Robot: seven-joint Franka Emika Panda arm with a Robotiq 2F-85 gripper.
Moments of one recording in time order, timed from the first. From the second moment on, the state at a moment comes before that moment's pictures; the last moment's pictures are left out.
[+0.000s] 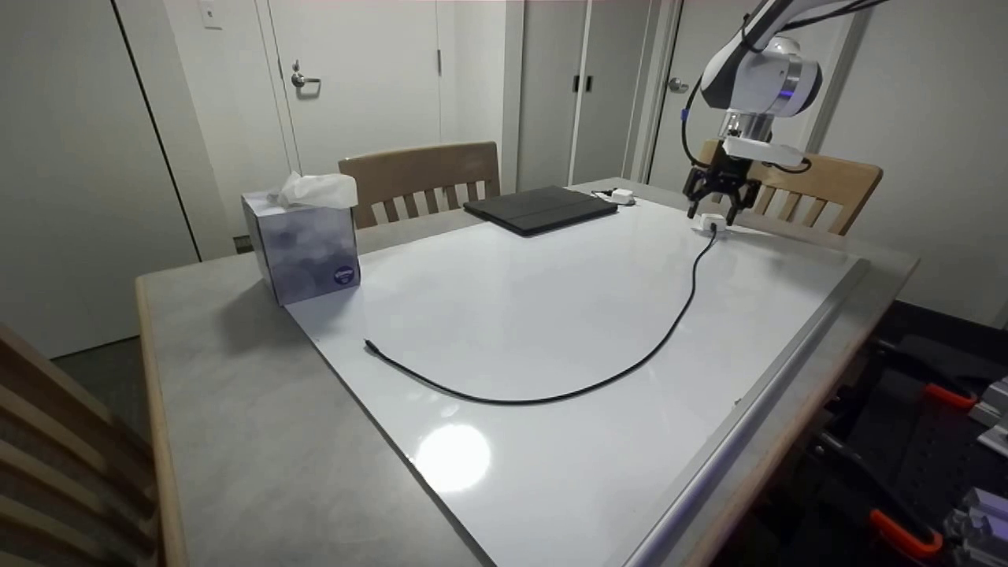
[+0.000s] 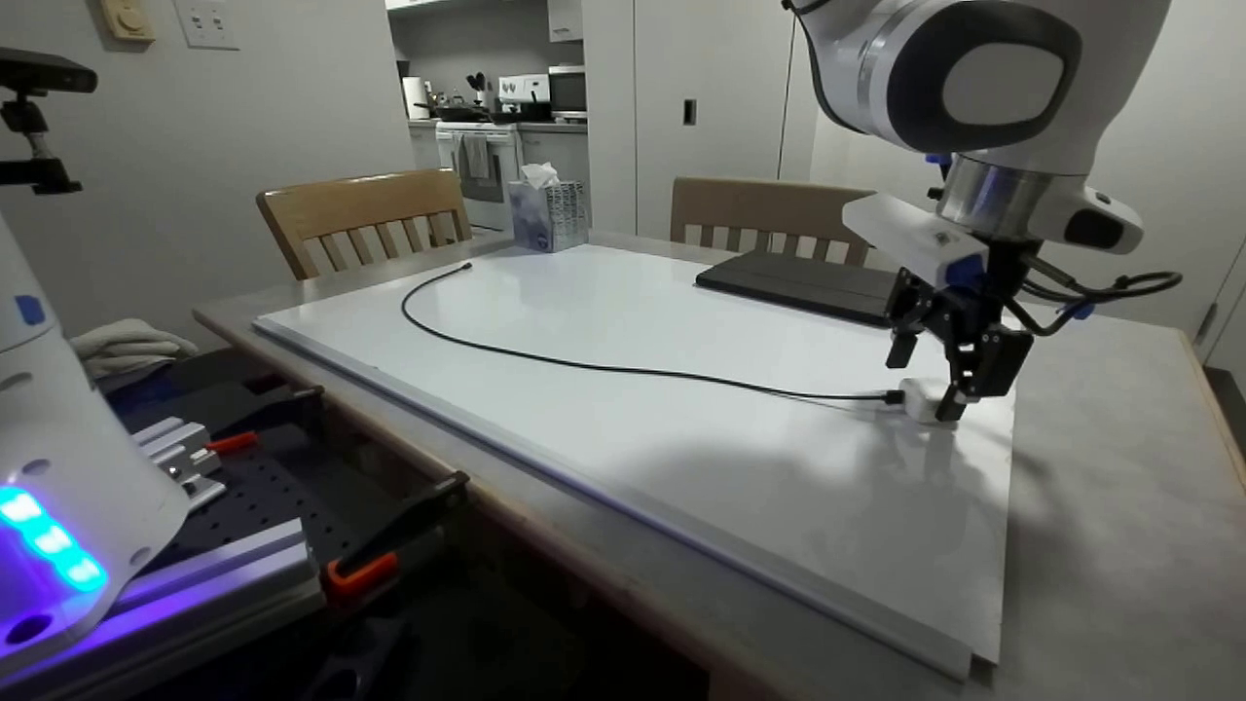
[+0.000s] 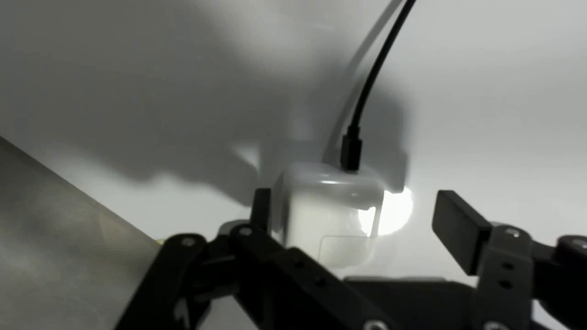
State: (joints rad) arm -0.52 0.81 -0.15 -1.61 0.32 2.36 -0.12
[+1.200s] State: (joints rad) arm -0.40 0.79 -0.16 -1.63 0.04 2.31 -0.24
